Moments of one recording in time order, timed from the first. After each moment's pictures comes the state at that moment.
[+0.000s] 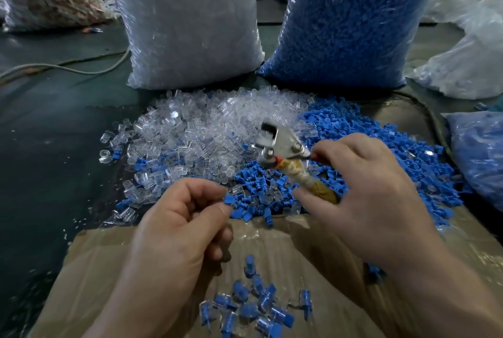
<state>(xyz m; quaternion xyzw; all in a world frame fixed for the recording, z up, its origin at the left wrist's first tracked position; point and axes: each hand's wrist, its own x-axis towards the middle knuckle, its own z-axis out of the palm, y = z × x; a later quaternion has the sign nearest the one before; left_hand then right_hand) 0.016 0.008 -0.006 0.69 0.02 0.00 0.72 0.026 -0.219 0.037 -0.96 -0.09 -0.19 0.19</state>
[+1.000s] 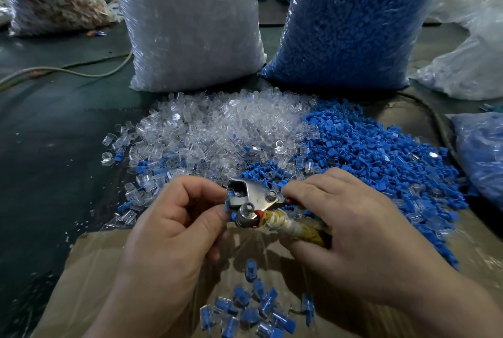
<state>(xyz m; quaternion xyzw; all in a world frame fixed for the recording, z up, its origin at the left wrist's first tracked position) 0.015 0.011 0.002 0.73 -0.03 0.05 0.68 0.009 -0.208 0.046 -0.97 -0.21 -0.06 0.14</state>
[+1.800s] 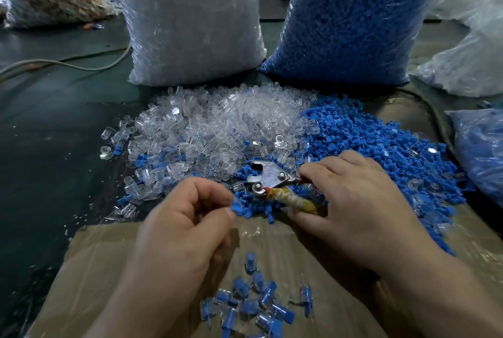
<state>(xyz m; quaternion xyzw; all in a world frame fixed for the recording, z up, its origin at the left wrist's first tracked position) 0.012 0.008 0.001 0.78 0.00 0.01 0.63 0.031 -0.213 0.040 -0.99 -0.12 -0.02 0.04</state>
